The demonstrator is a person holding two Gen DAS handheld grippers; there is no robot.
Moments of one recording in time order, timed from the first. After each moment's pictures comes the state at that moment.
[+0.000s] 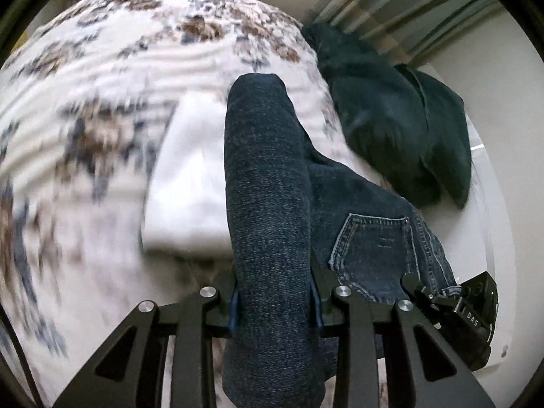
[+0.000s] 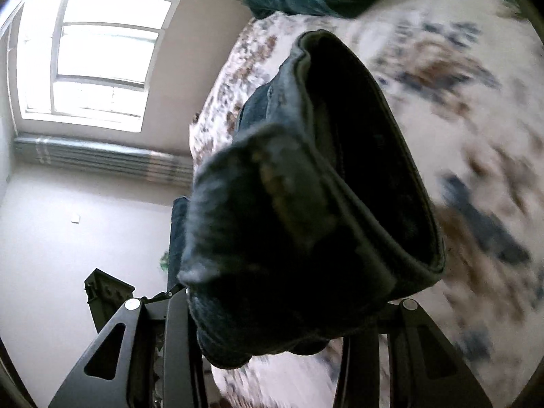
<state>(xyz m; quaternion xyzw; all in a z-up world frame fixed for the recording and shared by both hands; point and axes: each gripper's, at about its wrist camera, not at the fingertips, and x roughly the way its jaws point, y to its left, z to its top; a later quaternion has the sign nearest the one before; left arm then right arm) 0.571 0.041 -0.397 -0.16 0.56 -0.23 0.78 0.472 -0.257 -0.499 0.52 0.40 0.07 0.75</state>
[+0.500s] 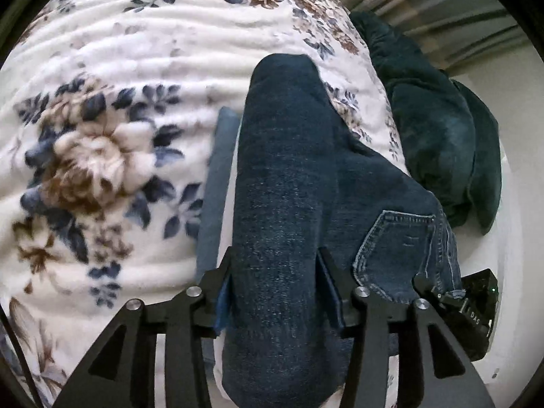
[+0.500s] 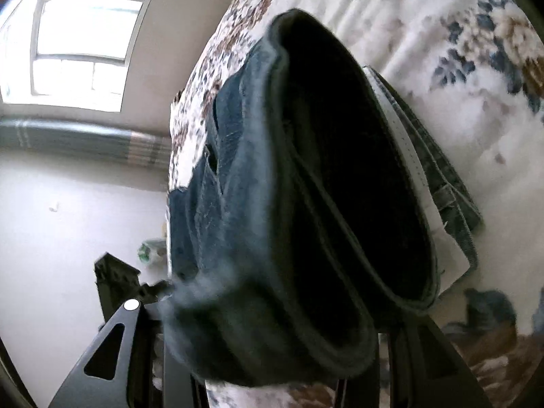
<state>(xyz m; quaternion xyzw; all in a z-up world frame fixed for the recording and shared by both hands) 0.695 0.092 -0.537 -0.18 0.61 -0.21 0.74 0.629 -0.235 -0.611 0.48 0.46 0.08 0.75</state>
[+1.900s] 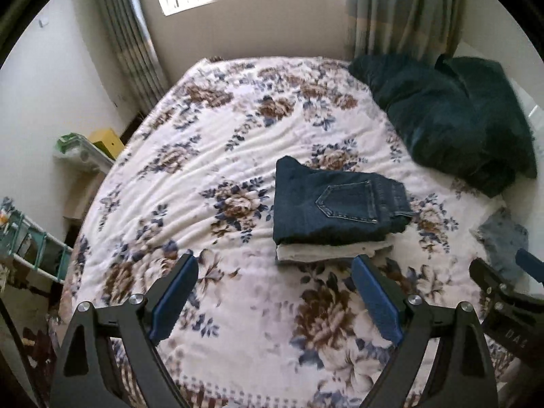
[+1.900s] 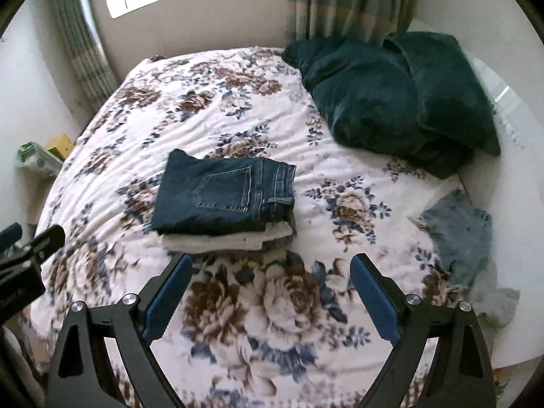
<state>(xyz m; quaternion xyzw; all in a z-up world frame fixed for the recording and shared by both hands) 0.454 0.064 -0.220 0.06 0.47 -0.04 0.88 0.432 -0.126 -0.226 0.05 0.49 -0.10 0.87</state>
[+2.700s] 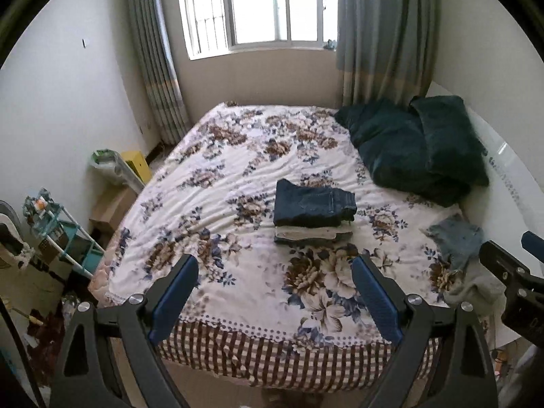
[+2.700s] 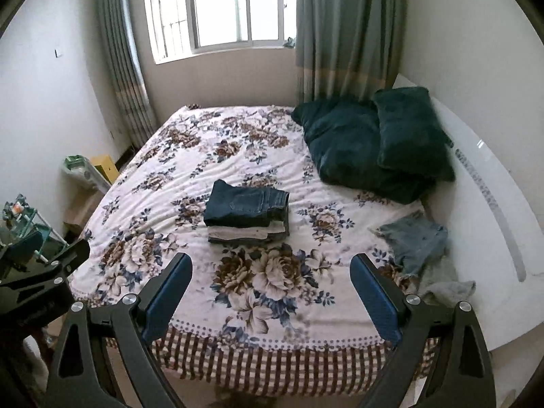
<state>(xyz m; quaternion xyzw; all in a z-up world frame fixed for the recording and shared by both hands) 0.201 0.083 -0.037 0.05 0.40 -0.04 0.92 0.114 -0.107 0.021 0.04 0.39 -0.06 0.92</state>
